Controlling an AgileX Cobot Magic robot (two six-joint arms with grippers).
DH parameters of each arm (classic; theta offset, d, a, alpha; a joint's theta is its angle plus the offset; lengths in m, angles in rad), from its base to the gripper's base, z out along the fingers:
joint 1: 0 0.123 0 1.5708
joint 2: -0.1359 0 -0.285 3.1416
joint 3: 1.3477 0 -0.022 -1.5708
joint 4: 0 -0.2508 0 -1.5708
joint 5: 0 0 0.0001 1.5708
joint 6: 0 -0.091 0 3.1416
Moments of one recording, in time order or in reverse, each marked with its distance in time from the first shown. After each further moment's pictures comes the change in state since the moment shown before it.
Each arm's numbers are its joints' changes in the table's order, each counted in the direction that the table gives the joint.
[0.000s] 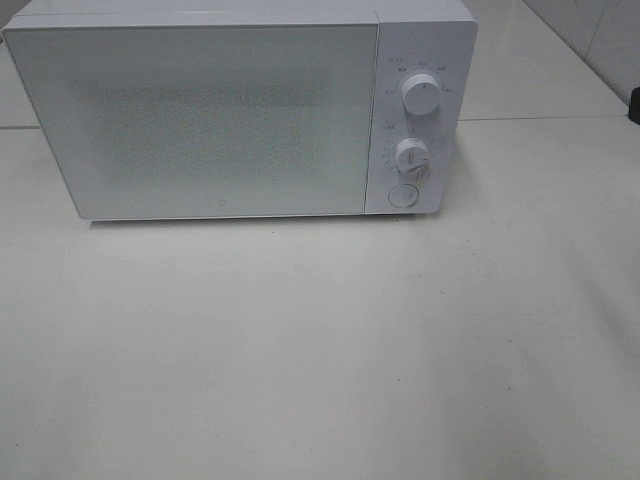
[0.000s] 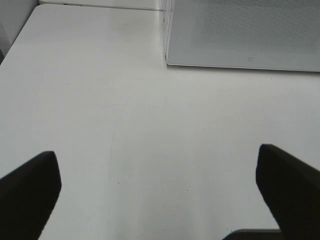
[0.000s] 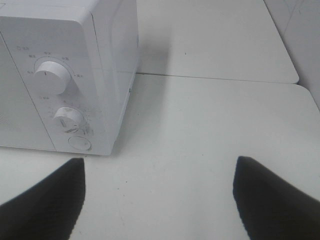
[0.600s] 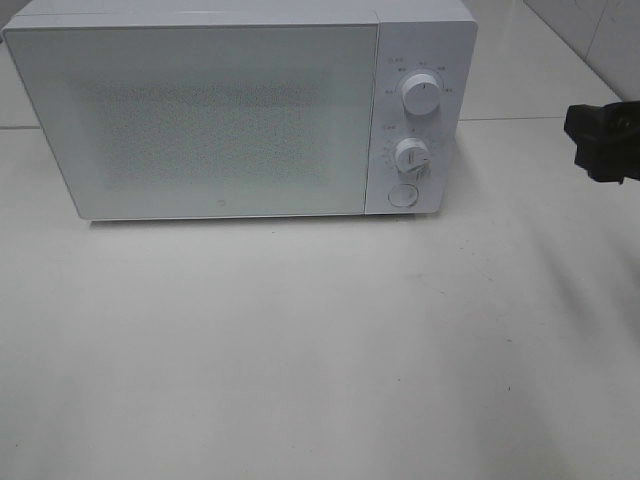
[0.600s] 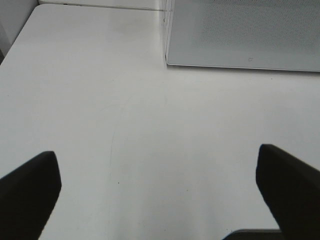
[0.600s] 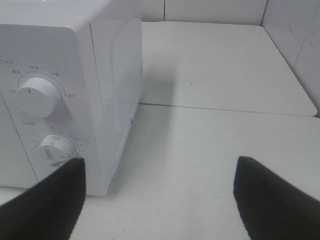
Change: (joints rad) left arm 0.000 0.000 0.000 0.000 0.000 0.000; right arm 0.019 -0.290 0.175 -0.137 0.635 0.139
